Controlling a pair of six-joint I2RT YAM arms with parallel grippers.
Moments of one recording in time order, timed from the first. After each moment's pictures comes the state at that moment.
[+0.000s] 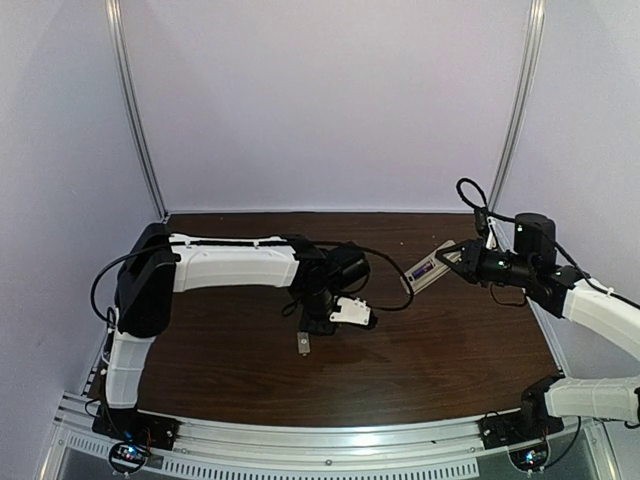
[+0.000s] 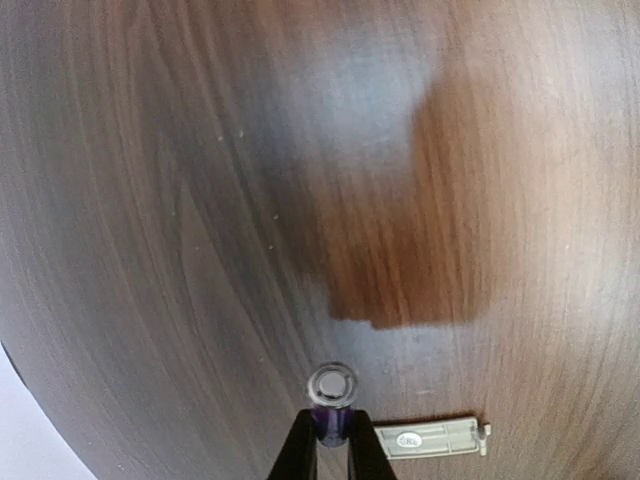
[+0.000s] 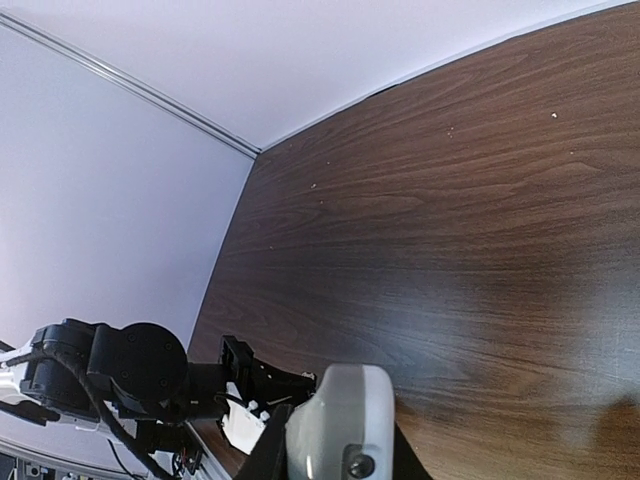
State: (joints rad) left arm -1.06 2.18 1.77 -0.91 -0.16 0.74; right arm 0.30 0.98 0.64 -0.03 -0.50 0.71
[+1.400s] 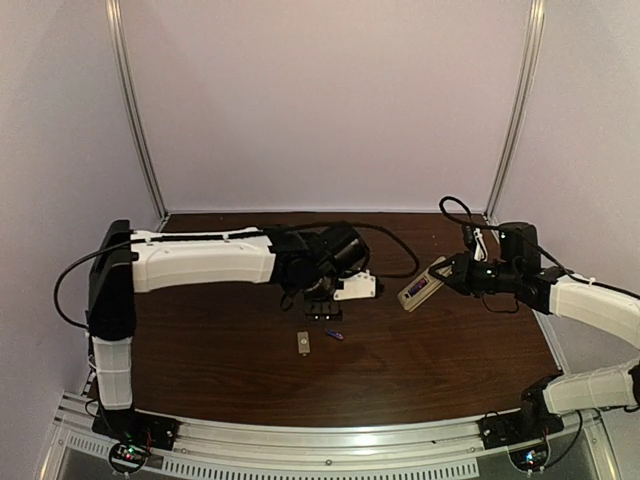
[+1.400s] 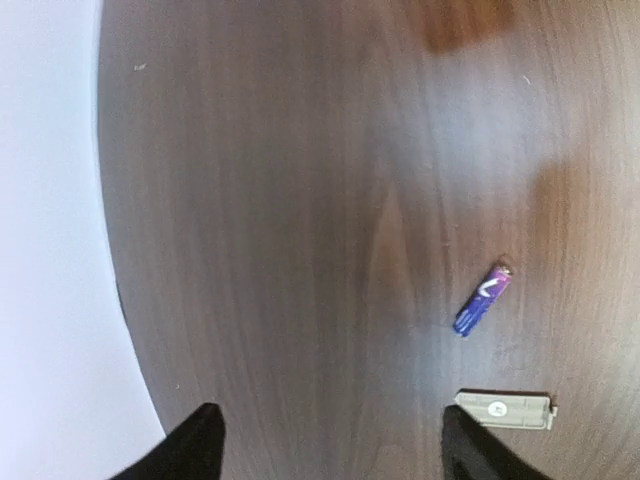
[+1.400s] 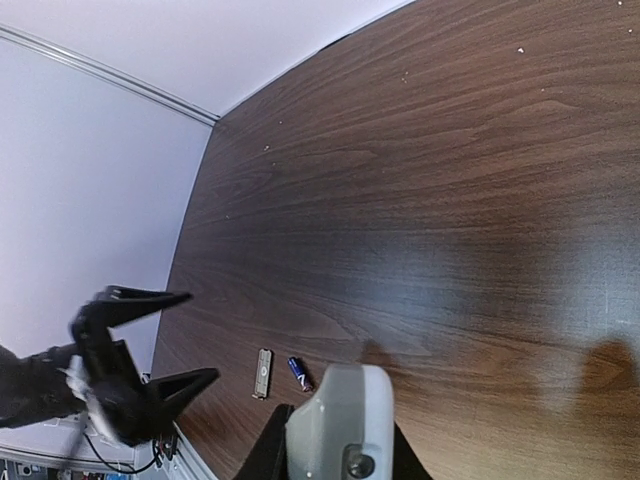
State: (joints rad) left arm -1.10 2.08 1.72 -0.77 -0.38 0.71; right arm 0.29 1.11 0.61 -0.02 -0.51 0.68
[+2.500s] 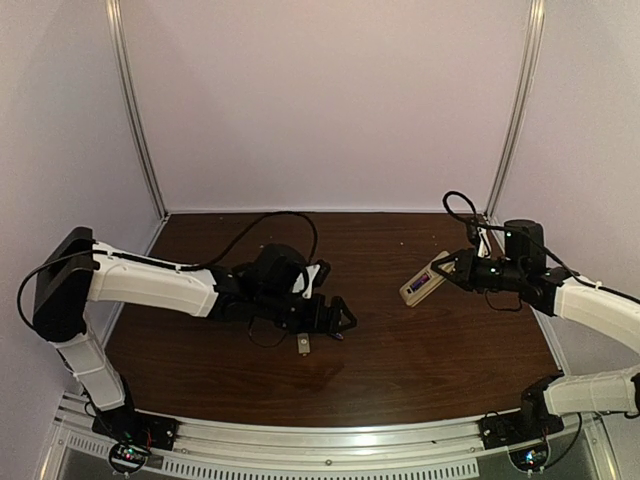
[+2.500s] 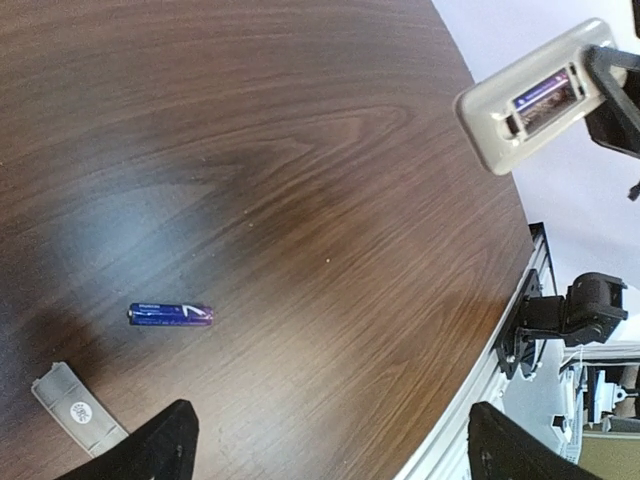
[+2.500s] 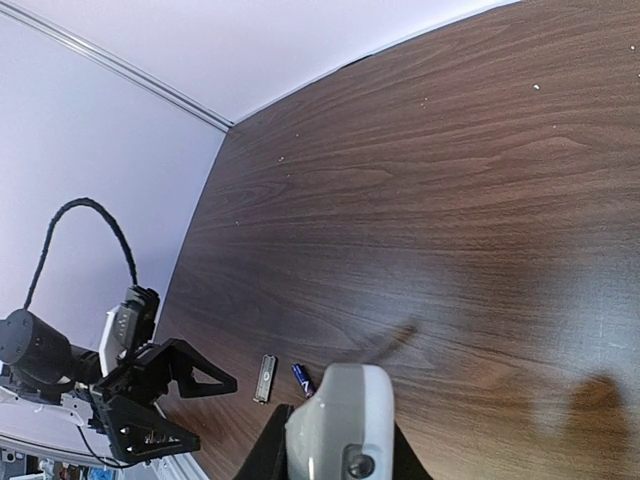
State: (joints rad) left arm -1.01 1.71 1.04 -0.01 0.23 -0.77; right arm 0.29 1.07 0.62 -0.02 -0.51 0.63
